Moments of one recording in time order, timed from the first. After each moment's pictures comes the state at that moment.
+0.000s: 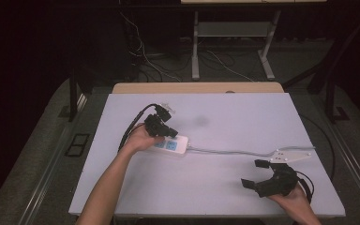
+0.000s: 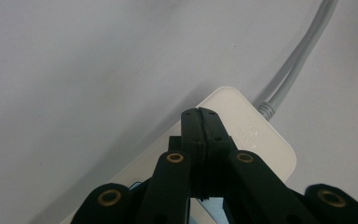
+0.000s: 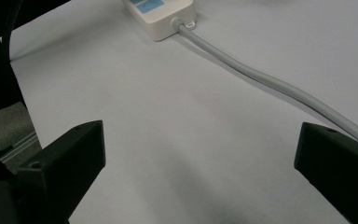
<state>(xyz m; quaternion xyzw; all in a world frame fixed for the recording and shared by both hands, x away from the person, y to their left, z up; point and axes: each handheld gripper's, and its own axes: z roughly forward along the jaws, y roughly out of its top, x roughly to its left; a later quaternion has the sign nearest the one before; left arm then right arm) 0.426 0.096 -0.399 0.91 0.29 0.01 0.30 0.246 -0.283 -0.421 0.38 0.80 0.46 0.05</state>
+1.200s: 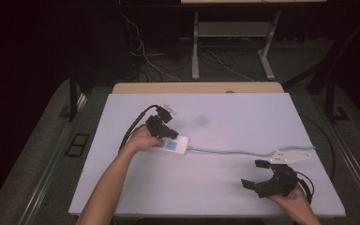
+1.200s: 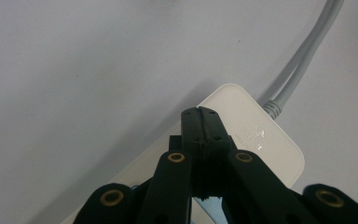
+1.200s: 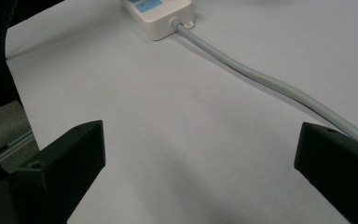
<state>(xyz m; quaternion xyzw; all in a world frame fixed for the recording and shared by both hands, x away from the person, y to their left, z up) 0.428 0.093 -0.406 0.91 0.30 0.01 0.29 0.245 -0.283 -0.421 0.38 0.80 0.46 0.06</state>
